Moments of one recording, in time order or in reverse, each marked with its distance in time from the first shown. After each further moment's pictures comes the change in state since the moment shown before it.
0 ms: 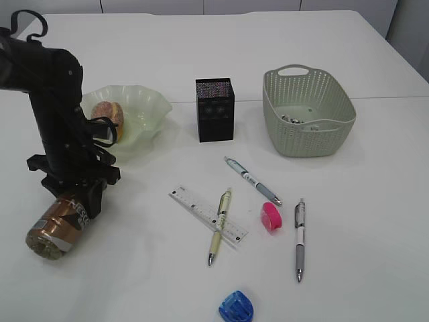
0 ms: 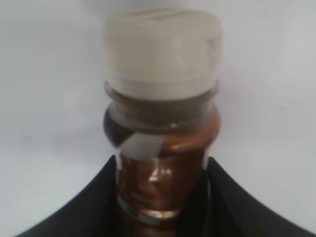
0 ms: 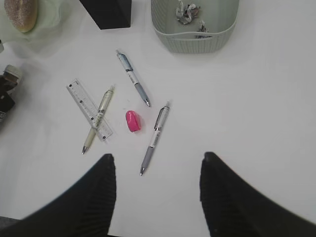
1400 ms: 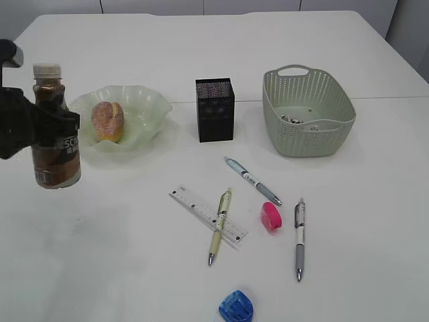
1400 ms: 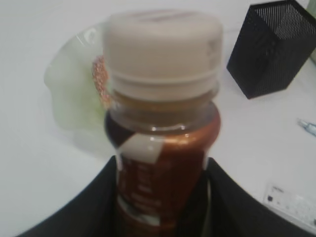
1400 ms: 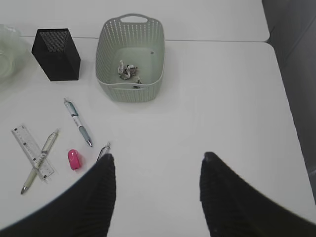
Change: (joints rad) left arm 0.000 -0.693 0.782 -0.065 -1.261 0.000; right arm 0.000 -0.220 0.000 -0.241 0.004 0.000
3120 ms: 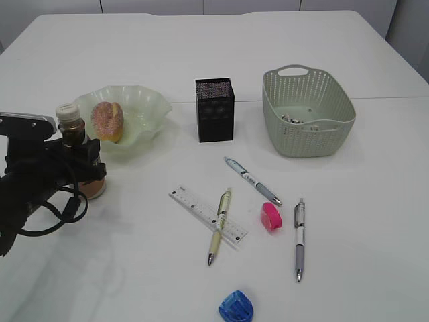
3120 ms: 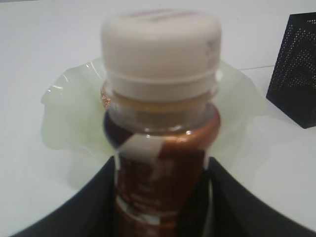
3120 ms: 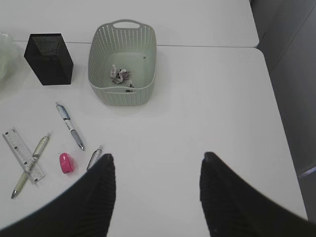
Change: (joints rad) left arm 0.000 0.555 0.131 0.010 -1.027 0.000; right arm 0.000 -0.016 0.000 -0.030 0.003 0.000
